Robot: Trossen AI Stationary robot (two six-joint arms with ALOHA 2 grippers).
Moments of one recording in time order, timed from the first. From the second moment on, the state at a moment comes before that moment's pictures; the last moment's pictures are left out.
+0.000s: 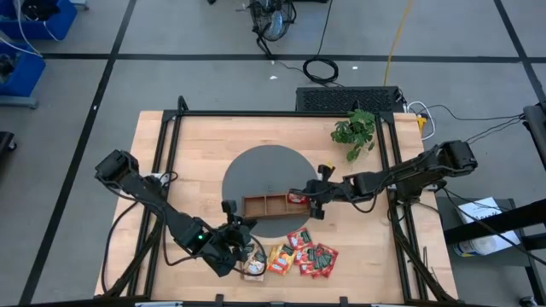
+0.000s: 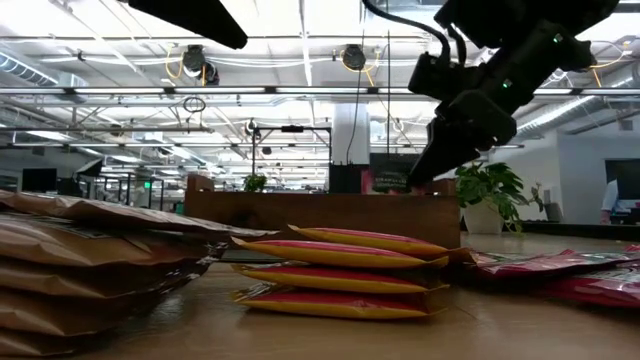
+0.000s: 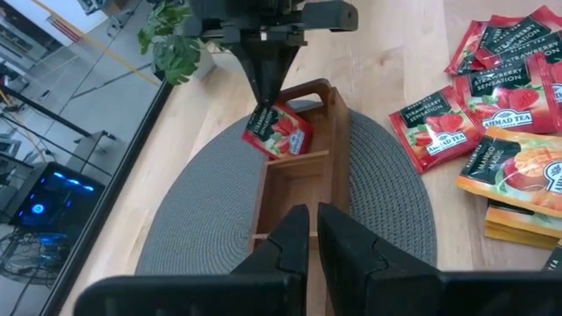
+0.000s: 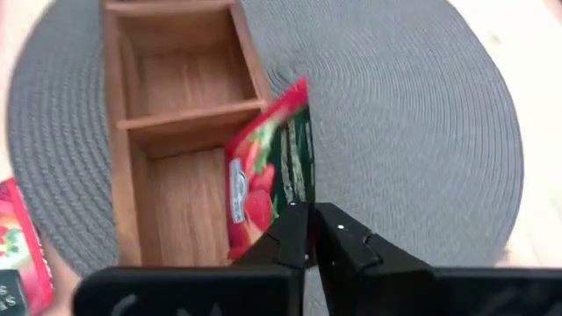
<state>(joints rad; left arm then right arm) -0.65 1.68 1.18 -0.47 -0.92 -0.34 0.17 1.45 0.67 -0.06 0.34 0.20</state>
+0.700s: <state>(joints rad) -0.58 1.69 1.03 -0.46 -0.67 -0.63 0.12 1.19 0.60 -0.16 0.44 0.01</state>
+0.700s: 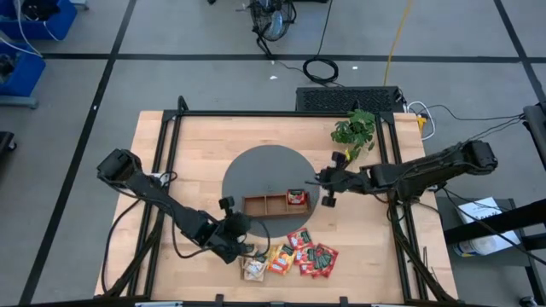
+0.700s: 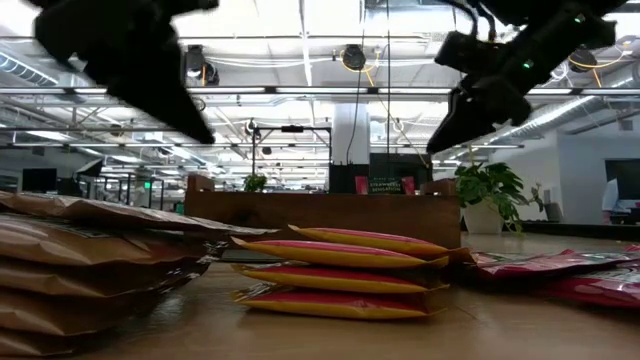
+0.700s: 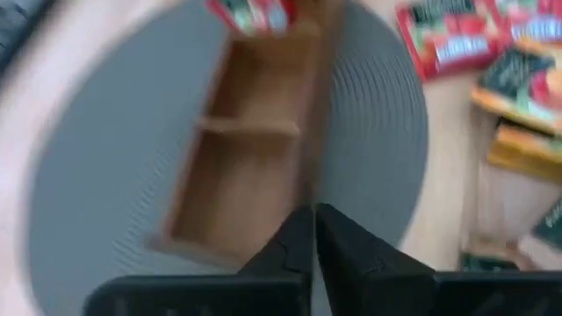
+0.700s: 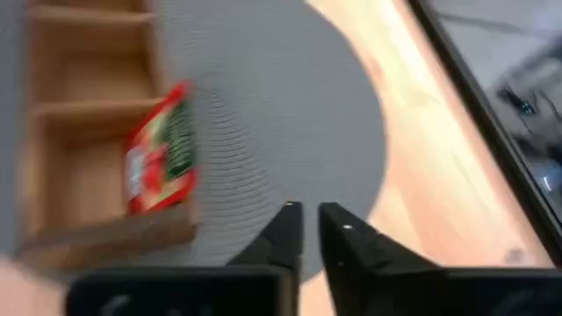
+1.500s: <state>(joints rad) -0.45 1.69 0.82 -0.27 -0.57 -0.92 -0.12 1.16 0.20 0.51 0.13 -0.08</state>
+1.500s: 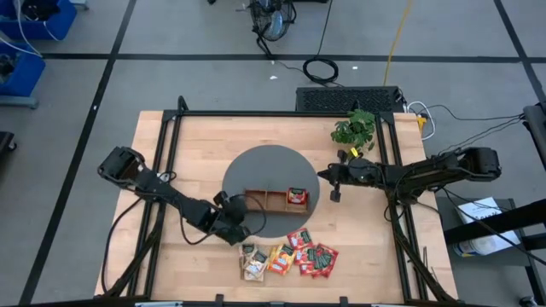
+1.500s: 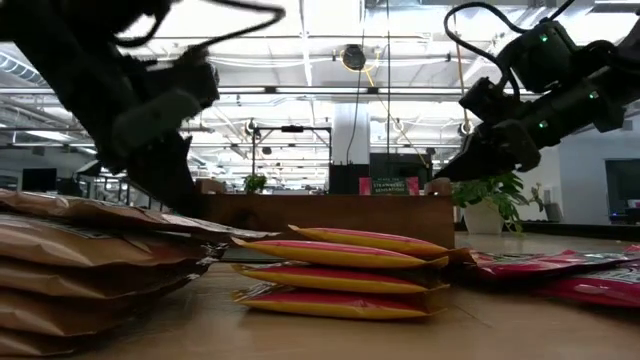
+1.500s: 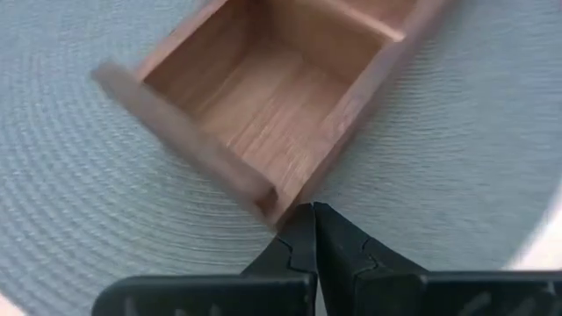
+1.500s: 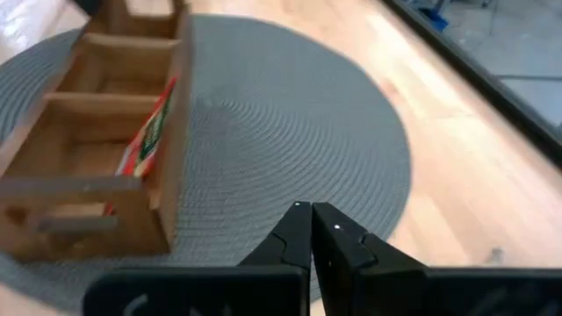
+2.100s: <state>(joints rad) -0.53 1.69 0.88 -0.17 -0.49 -0.72 0.07 1.06 0.20 0.61 0.02 -0.10</state>
